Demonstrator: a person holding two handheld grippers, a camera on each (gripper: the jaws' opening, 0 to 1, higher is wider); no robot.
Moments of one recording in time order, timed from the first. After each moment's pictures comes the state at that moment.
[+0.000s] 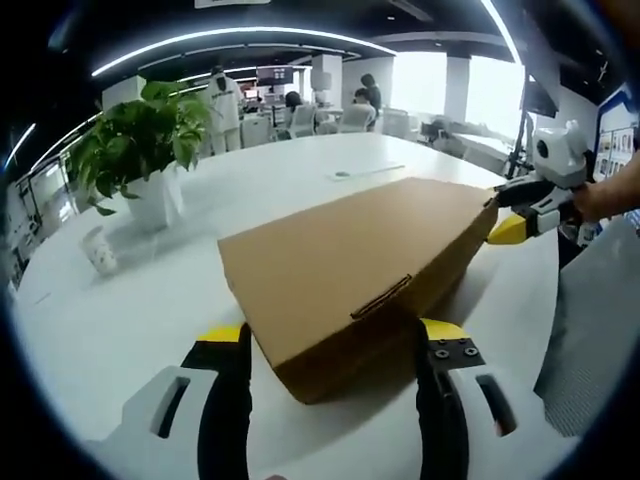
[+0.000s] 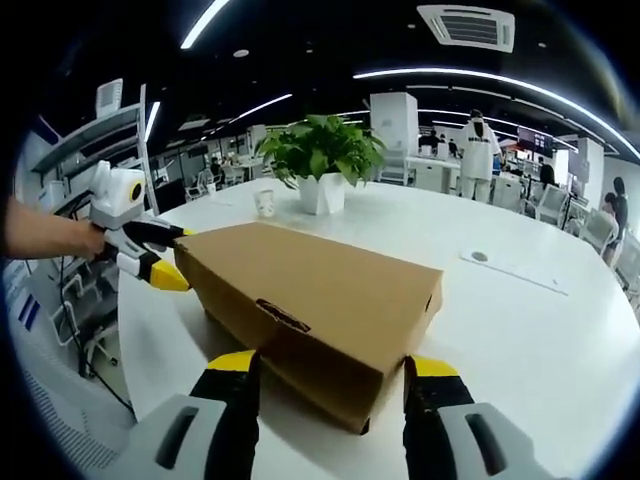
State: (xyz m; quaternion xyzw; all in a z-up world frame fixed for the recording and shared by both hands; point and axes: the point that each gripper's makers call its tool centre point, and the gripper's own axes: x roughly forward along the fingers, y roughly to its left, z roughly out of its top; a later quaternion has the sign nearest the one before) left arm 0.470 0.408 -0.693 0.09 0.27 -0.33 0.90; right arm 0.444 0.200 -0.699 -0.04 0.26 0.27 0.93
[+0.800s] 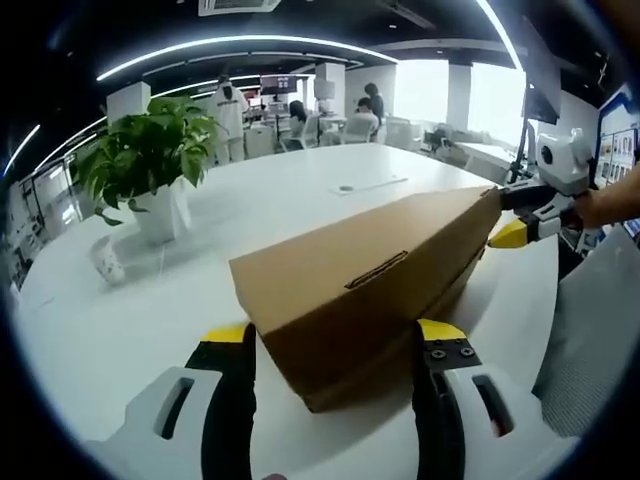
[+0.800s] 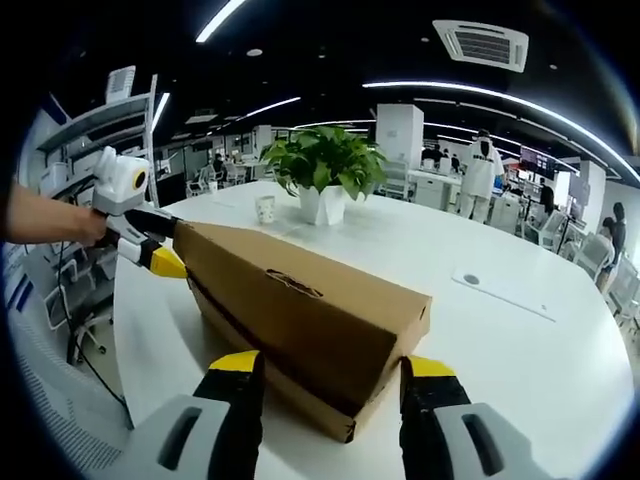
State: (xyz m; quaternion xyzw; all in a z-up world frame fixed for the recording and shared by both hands) left arm 0.476 0.412 -0.672 0.08 0.25 -0.32 0.91; right arm 0.448 0.196 -0.679 -0.07 0.24 0.26 0.93
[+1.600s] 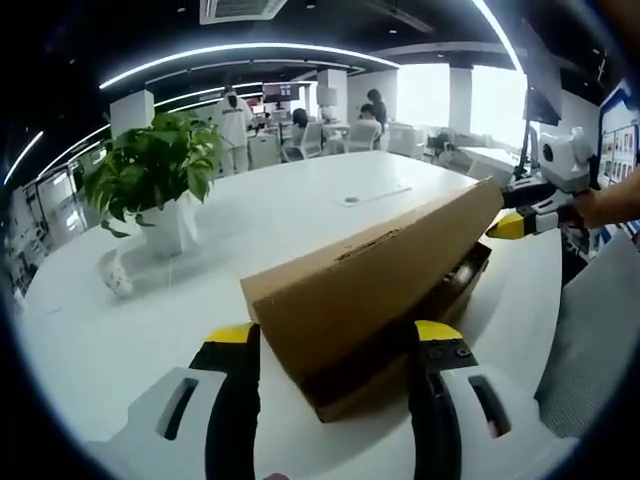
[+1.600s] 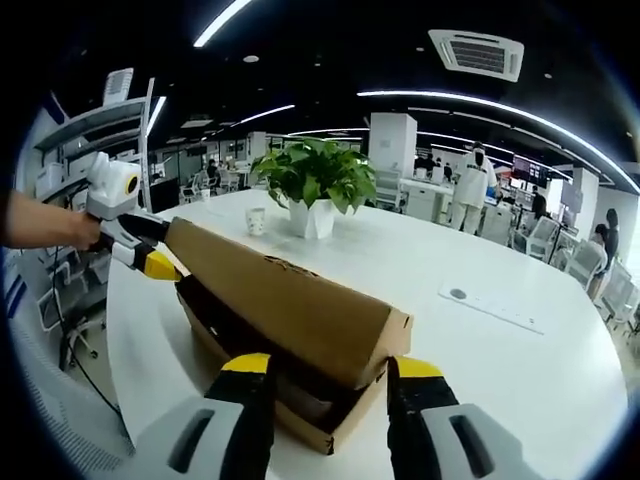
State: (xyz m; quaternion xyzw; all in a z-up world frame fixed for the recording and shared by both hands) left arm 0.485 0.413 -0.654 0.08 0.23 -0.31 0.92; right arm 0.461 0.187 -0.658 -0.08 0.22 0.25 0.94
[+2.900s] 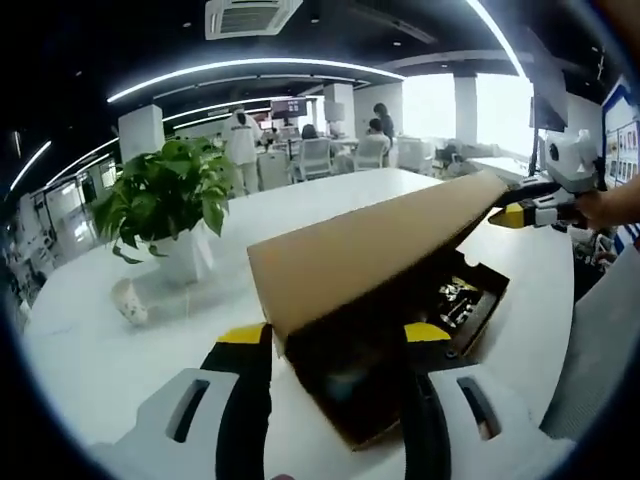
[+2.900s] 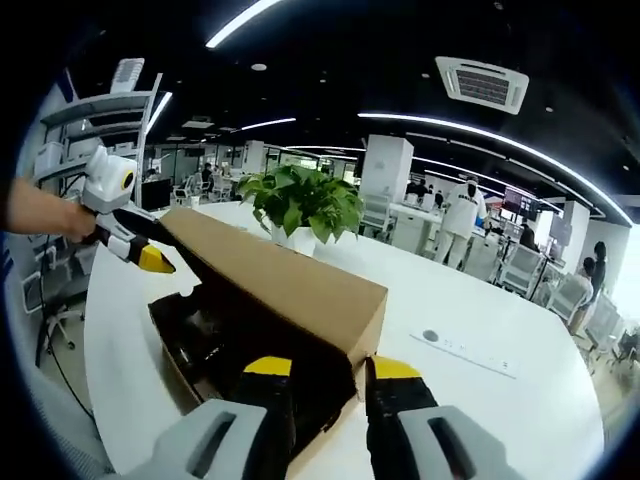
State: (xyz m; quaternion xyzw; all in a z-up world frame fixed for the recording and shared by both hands) left arm 0.522 0.416 -0.621 0.09 0.20 -0.30 0.93; right arm 0.502 0.173 -0.615 -0.12 0.17 0.23 0.95
